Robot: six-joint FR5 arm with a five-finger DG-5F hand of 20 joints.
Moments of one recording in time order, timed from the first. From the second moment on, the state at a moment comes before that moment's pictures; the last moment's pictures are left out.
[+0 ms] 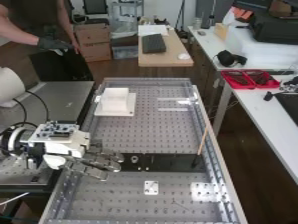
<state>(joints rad) 1.10 -1.91 -2.24 -2.33 -2.04 -1.01</state>
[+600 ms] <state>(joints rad) 1.10 -1.91 -2.23 -2.33 -2.04 -1.00</state>
